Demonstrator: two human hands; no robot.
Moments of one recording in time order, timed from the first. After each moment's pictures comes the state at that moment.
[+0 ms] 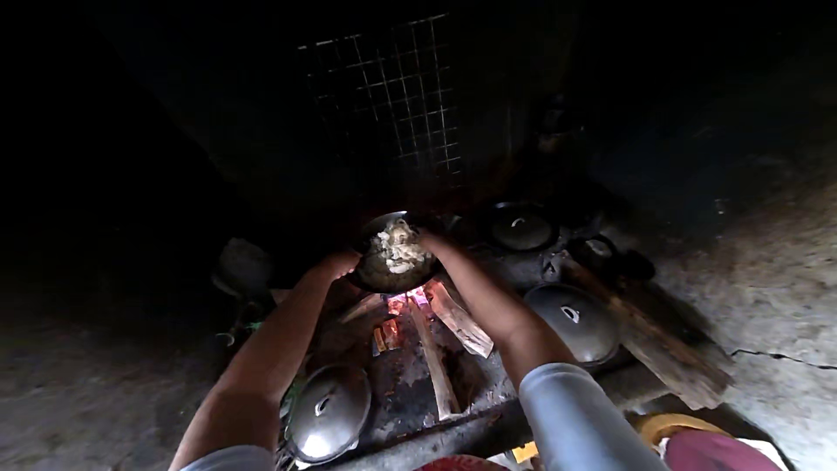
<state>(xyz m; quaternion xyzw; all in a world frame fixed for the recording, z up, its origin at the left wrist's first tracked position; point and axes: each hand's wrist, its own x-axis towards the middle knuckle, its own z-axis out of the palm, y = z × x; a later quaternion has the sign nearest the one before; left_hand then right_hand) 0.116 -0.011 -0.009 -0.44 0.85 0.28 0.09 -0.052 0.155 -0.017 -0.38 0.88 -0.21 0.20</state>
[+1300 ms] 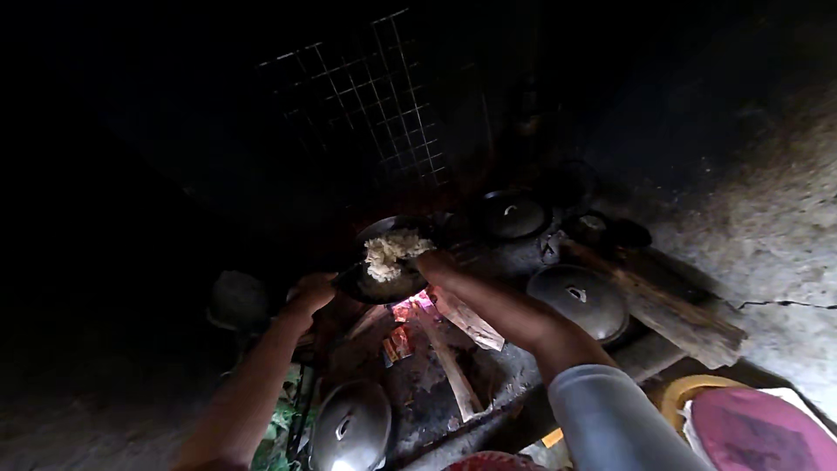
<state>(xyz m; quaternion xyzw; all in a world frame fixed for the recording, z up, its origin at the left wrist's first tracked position) 0.170 -0.027 0.002 -0.37 0.92 0.06 0.10 -0.005 0.197 -0.039 -0.45 0.87 -0.09 0.18</state>
